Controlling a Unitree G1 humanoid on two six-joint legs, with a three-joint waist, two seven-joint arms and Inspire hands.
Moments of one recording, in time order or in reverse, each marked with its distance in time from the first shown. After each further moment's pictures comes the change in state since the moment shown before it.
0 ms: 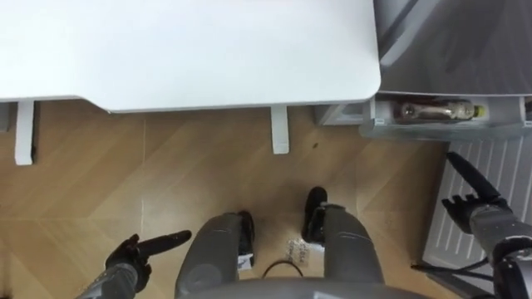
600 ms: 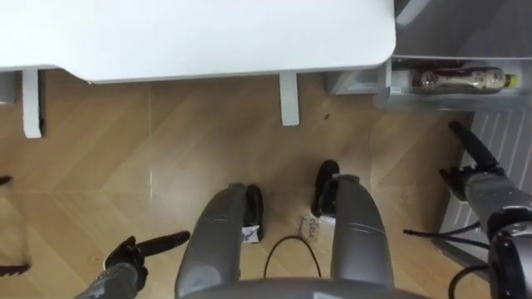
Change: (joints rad) left arm -0.009 0.007 -0.025 -0.009 0.014 -0.002 0.066; right arm -0.118 -0.004 0.009 -0.123 0.168 -0.014 -0.071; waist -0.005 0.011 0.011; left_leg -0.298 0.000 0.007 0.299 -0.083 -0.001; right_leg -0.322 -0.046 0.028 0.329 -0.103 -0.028
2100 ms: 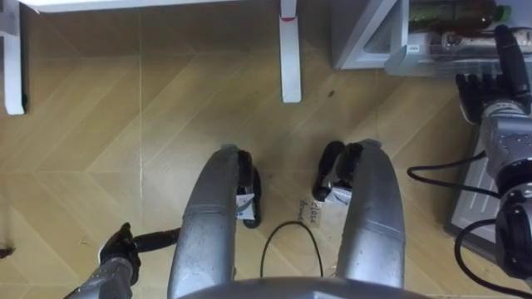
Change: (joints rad) left arm 0.093 0.040 -0.040 -0.192 0.059 -0.006 0.041; right arm -0.136 -0.037 -0.017 -0.086 0.216 -0.066 0.113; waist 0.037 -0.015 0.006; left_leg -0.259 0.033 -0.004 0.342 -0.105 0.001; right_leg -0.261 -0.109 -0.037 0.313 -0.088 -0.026
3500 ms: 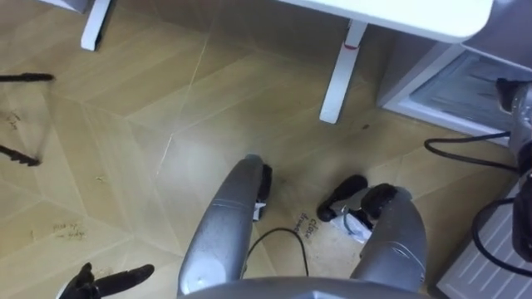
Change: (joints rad) left arm 0.172 0.061 0.131 0.046 0.039 -0.089 -0.086; right arm -0.080 -0.071 0.032 -0.056 0.009 -0.124 -0.325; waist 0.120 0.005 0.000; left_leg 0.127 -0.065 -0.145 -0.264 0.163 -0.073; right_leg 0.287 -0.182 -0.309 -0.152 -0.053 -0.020
